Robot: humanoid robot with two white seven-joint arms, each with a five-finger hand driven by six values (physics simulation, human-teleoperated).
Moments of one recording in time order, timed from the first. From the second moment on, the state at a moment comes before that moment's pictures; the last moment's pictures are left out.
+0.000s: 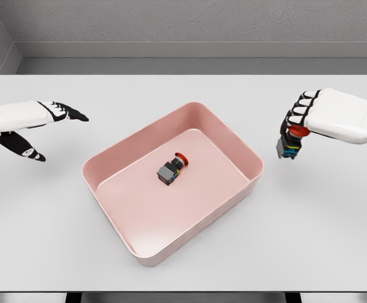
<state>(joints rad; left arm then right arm) -0.79 1.10 -0.94 -1.41 0.05 -0.61 -0.44 -0.47 -1.11 0.52 -1.76 0.51 -0.61 0.11</state>
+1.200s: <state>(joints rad) -0.78 1.08 -0.94 -1.42 0.05 -0.61 -0.44 -0.57 -0.91 0.61 -1.76 0.51 -0.61 0.13</state>
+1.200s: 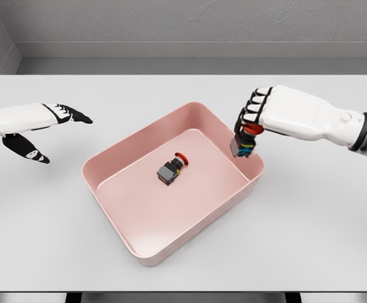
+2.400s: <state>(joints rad) -0.78 1.08 -0.94 -1.42 0.05 -0.61 -0.44 -0.47 -0.88 0.49 -1.64 0.51 -0.61 0.18</state>
